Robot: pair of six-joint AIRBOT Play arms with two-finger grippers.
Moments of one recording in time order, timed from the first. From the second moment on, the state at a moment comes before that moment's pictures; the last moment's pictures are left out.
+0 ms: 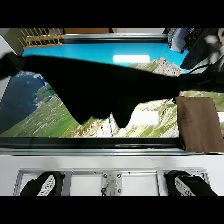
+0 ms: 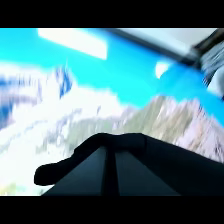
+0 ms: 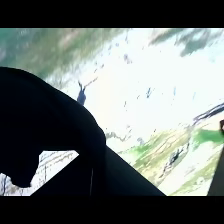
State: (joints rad) left arm 0.31 -0.90 1.36 0.86 -0.97 -1.40; right arm -0.02 -0.97 1.40 -1.27 1.22 1.43
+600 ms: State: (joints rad) left arm 0.34 -0.55 1.53 0.87 -1.02 -1.42; right arm -0.04 -0.67 1.58 -1.34 1.25 1.62
